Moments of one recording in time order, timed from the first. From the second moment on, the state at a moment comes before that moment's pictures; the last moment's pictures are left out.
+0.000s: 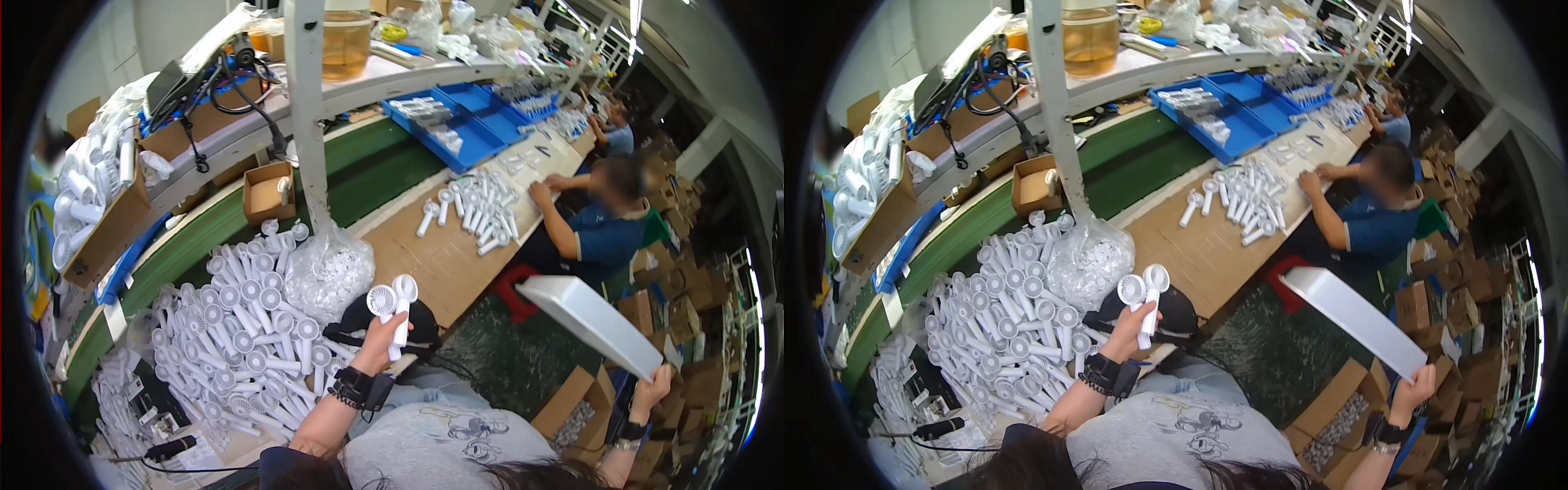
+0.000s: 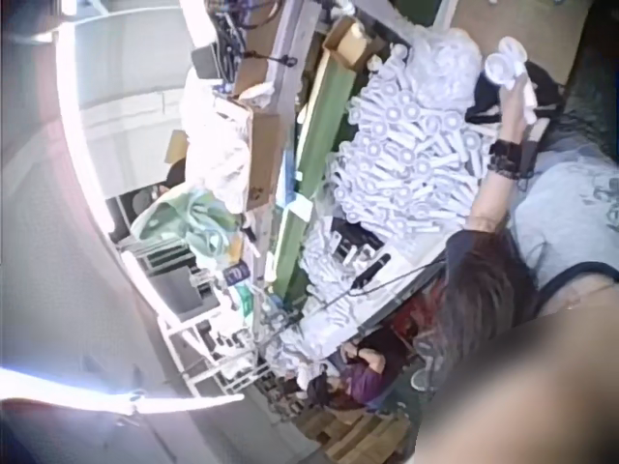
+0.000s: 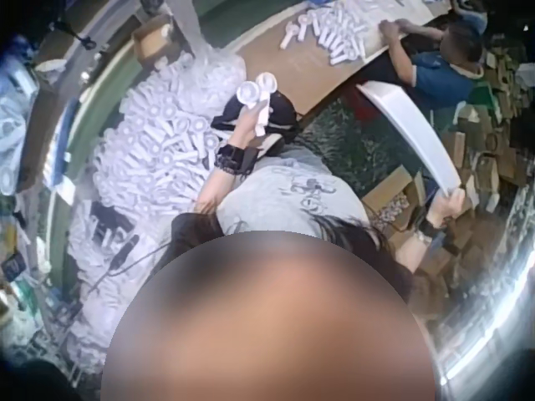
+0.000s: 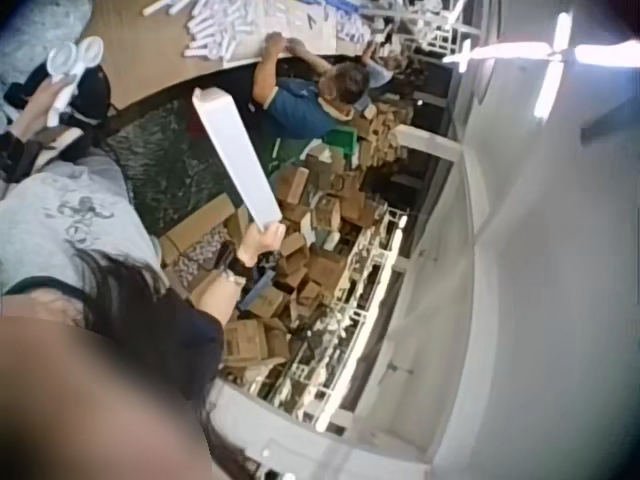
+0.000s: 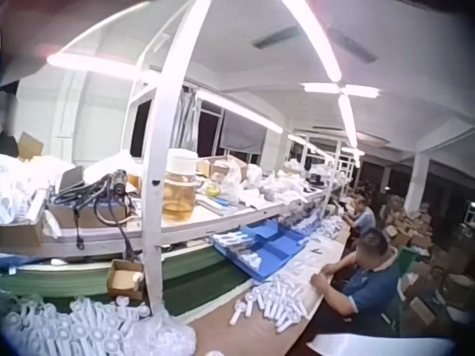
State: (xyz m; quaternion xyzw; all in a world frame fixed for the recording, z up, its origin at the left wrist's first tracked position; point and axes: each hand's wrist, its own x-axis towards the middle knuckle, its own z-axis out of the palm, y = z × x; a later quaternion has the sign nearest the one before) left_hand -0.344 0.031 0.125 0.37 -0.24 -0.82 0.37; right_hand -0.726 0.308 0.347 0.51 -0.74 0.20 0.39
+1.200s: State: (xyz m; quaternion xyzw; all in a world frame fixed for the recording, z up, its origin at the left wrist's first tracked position) left_hand -0.272 0.064 0.092 0.47 -0.23 -0.70 0.48; right_hand -0.804 0.201 0.383 0.48 -0.81 0.24 0.25
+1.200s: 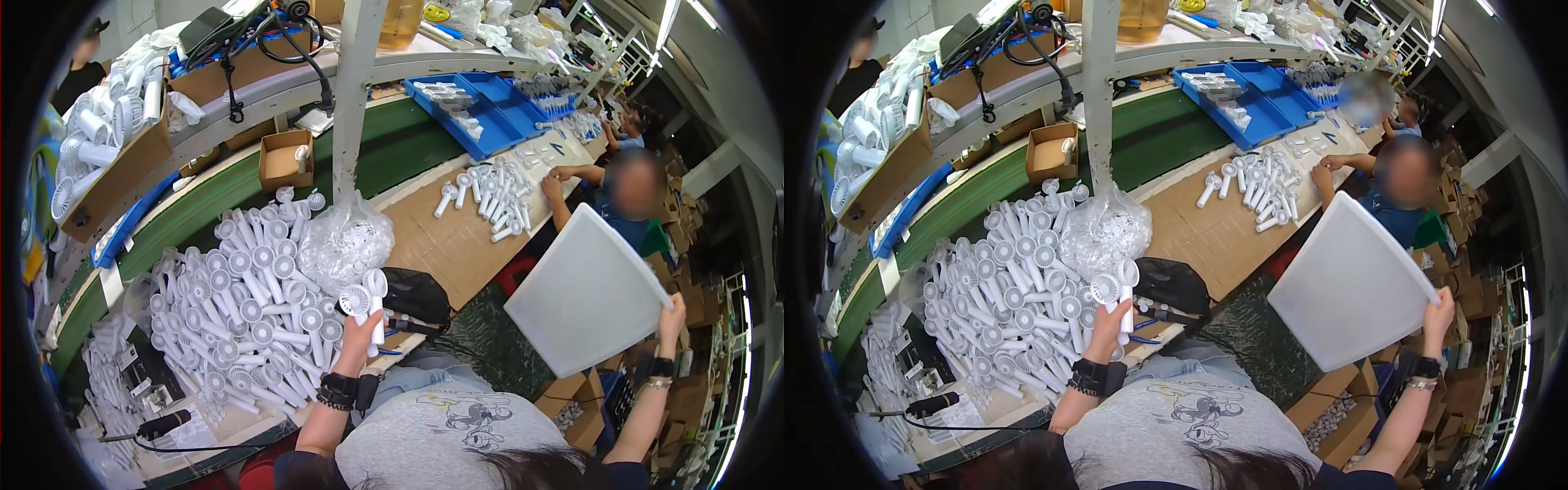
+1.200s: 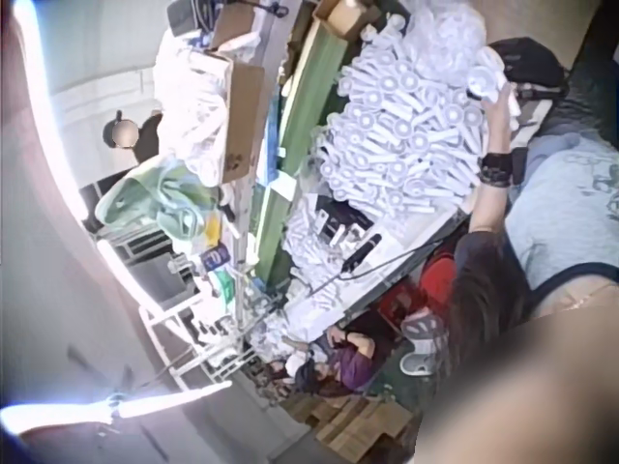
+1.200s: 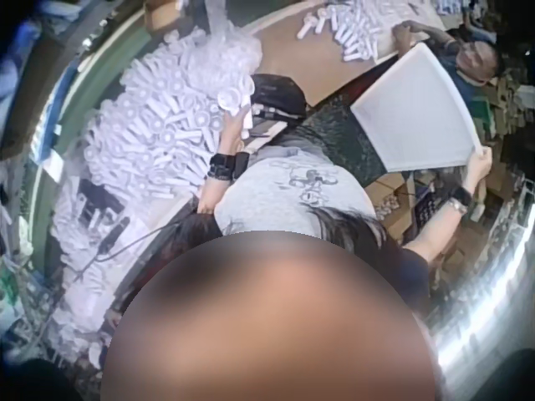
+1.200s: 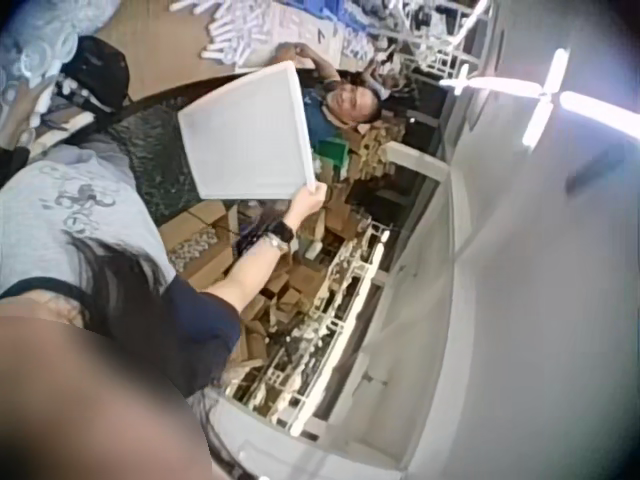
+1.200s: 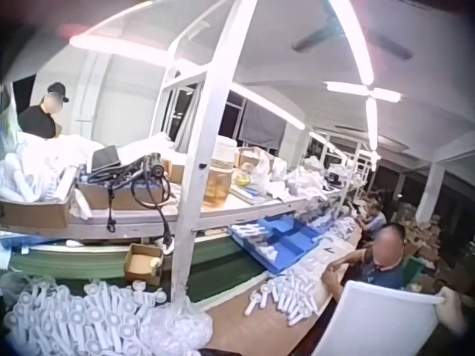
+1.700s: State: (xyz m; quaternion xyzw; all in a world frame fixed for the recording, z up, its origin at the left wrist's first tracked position) left_hand -0.229 0.090 0.088 0.47 -0.19 -0.66 0.56; right_hand -0.794 0.106 0.372 0.25 -0.74 0.57 -0.25
